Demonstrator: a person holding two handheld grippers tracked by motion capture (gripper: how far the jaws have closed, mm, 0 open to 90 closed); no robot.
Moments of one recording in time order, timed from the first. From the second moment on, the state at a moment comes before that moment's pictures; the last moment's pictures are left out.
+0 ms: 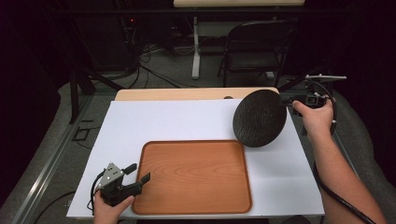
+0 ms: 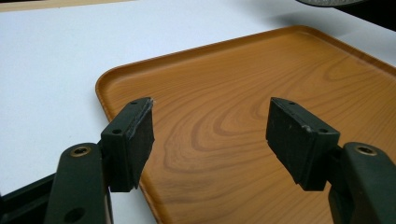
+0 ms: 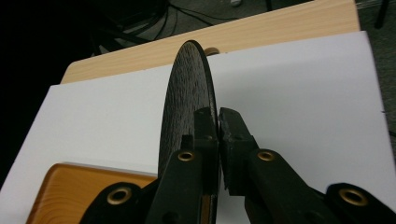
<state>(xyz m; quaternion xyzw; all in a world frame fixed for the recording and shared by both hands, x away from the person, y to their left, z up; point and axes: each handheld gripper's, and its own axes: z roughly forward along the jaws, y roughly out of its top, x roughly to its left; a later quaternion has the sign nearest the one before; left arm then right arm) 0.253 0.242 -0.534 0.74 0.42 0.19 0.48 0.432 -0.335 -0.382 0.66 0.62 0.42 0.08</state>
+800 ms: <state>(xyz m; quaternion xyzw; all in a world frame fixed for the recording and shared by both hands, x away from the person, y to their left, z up) 0.253 0.242 -0.534 0.74 0.42 0.19 0.48 0.407 -0.226 -0.370 0.54 0.73 0.42 0.00</state>
